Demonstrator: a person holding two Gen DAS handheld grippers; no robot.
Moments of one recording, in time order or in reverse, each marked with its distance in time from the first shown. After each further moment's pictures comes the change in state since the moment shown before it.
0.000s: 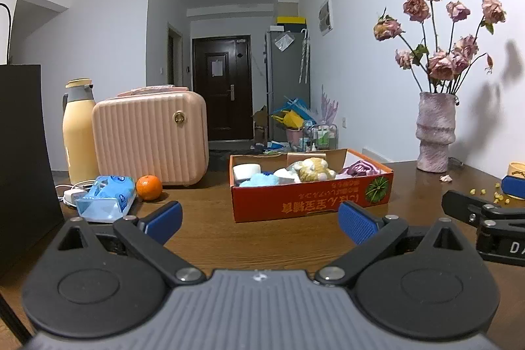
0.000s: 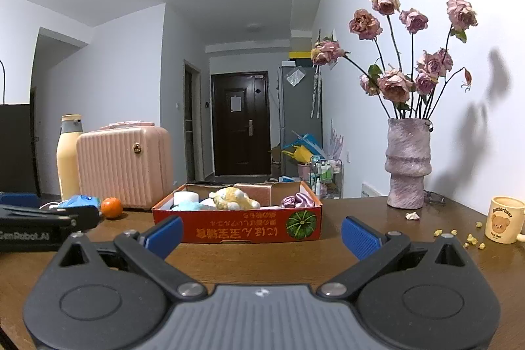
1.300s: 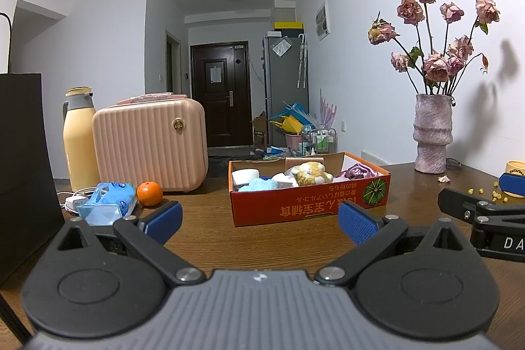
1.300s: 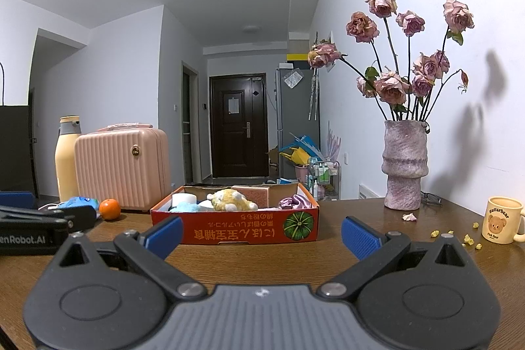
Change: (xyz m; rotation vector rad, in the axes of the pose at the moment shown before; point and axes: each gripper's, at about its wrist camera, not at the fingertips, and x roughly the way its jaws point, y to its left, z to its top) left arm -0.006 -0.002 0.000 0.007 -0.016 0.001; right arm -0.002 -0.001 0.000 0.002 -0.002 -0.007
